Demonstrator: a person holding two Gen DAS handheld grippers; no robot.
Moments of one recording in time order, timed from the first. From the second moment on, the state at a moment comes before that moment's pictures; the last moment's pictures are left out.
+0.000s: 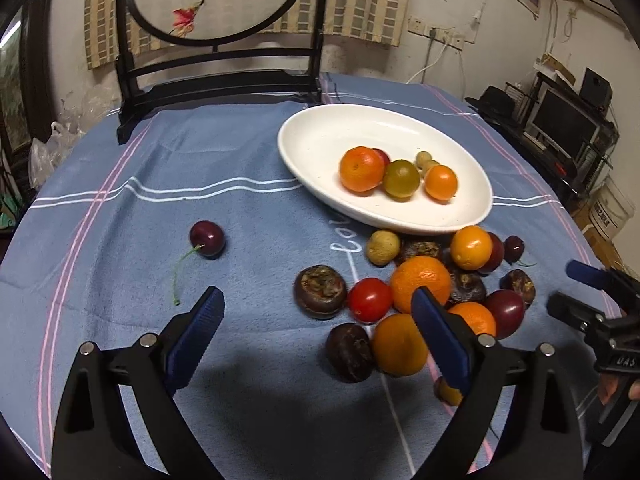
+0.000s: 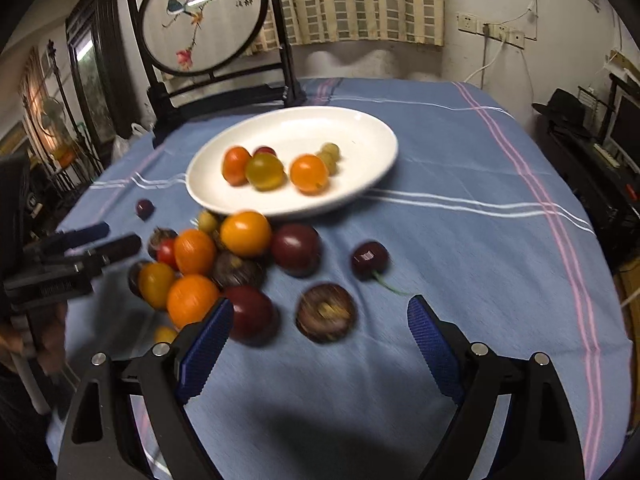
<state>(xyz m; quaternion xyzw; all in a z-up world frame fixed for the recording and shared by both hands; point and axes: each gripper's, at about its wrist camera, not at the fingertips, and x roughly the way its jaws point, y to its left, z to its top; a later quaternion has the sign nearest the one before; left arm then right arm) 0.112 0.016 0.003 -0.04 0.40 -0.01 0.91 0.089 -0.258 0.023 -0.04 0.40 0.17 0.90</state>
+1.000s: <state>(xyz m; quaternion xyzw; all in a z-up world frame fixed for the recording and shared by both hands) 0.108 0.028 0.001 0.03 0.42 -0.04 0.91 0.100 -0.239 0.017 -0.02 0.40 0.15 0.90</state>
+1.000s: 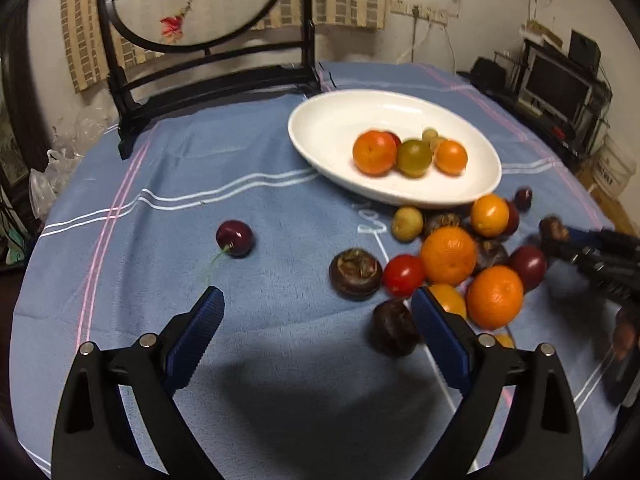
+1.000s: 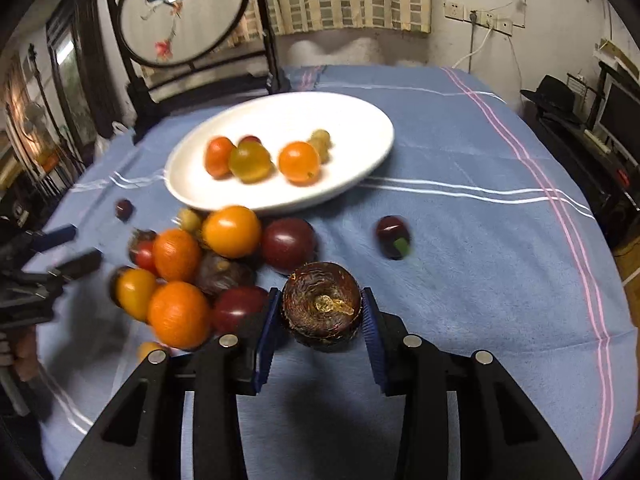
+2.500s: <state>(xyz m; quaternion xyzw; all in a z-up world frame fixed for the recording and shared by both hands) 0.098 0.026 0.020 -0.06 0.37 -0.21 0.90 0.101 -0.198 0.061 -0.02 0.37 0.22 0.90</state>
